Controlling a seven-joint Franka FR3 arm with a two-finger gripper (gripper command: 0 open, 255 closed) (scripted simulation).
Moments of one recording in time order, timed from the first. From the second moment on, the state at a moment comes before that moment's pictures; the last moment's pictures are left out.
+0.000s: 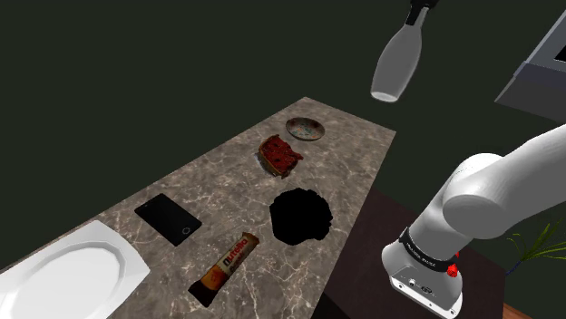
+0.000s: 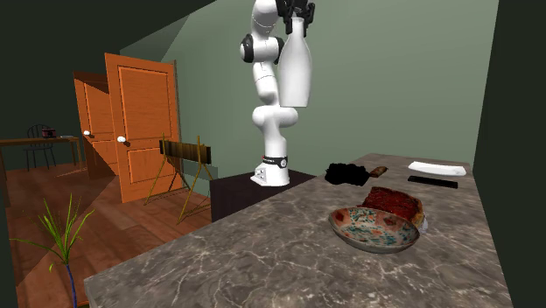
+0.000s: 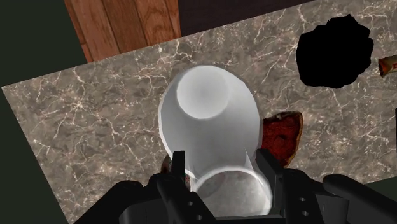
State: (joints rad) arm -0.01 -0.43 -0.38 -1.65 -0.15 1.30 -0.34
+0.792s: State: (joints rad) arm 0.05 -0.45 -0.14 -1.70 -0.07 1.31 -0.03
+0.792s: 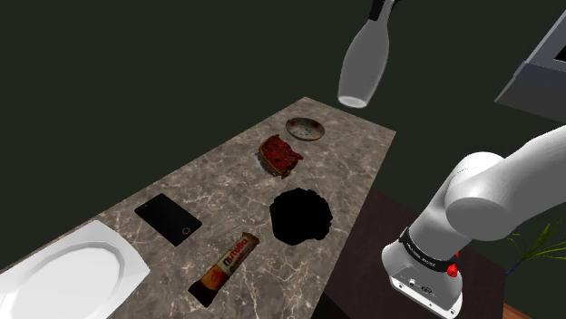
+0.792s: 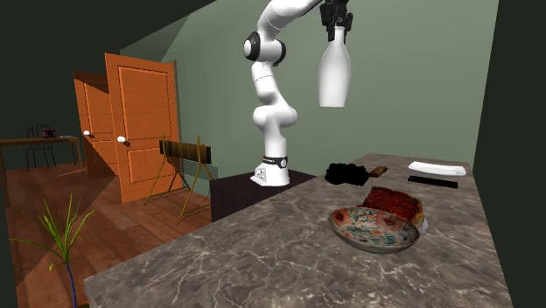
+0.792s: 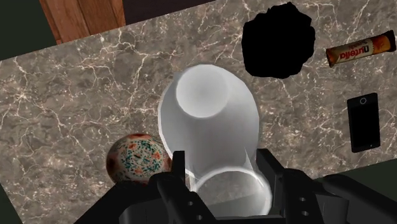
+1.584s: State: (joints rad) arm 0.13 -0.32 0.08 -1.59 0.01 1.32 0.27
